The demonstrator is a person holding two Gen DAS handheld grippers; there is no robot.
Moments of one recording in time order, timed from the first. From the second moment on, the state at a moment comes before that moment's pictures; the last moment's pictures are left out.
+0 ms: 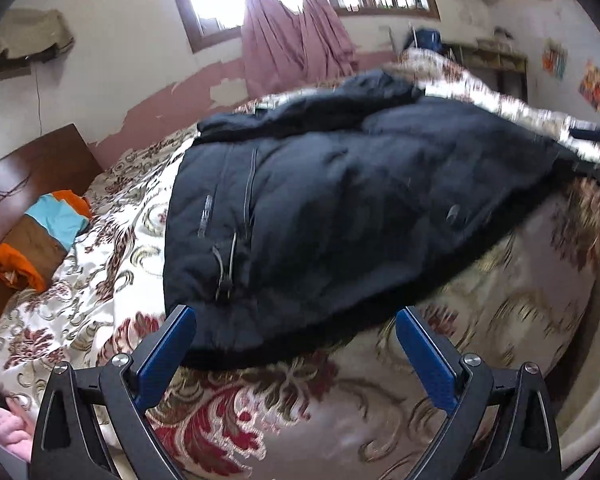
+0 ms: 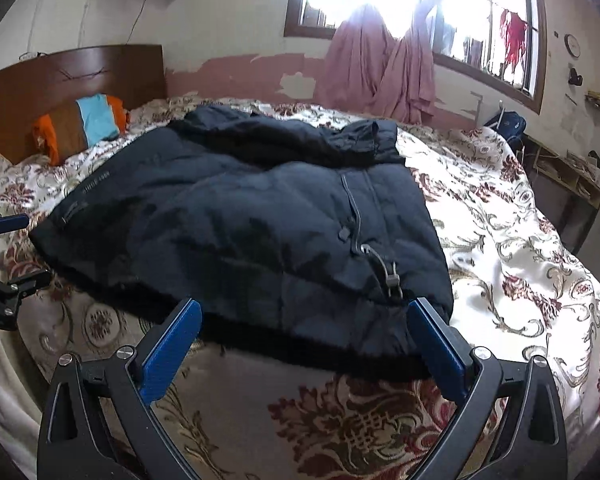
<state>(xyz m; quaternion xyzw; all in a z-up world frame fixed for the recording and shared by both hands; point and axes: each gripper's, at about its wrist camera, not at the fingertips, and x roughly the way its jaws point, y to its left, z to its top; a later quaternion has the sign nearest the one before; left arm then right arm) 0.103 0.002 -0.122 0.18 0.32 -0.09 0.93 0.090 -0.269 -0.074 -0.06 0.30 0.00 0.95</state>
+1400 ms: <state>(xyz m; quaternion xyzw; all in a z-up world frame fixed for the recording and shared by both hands) 0.125 -0.008 -0.156 0.29 0.26 0.03 0.92 0.102 -0.237 -0.104 -0.25 0.28 -0.06 0.93</state>
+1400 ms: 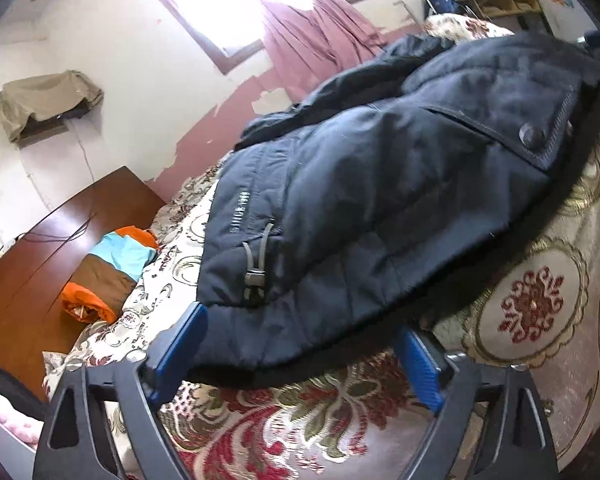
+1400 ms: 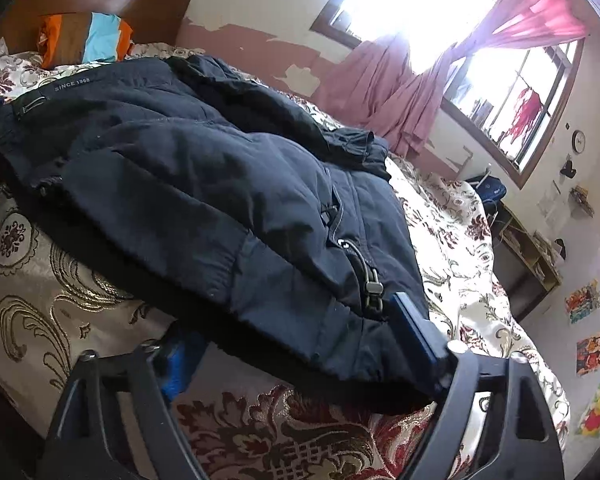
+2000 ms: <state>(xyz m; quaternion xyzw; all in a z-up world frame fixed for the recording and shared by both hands) 0.138 -0.001 -0.153 0.26 0.29 0.00 0.92 0.100 -0.240 -0.087 -0.21 0.25 -0.03 0.94</state>
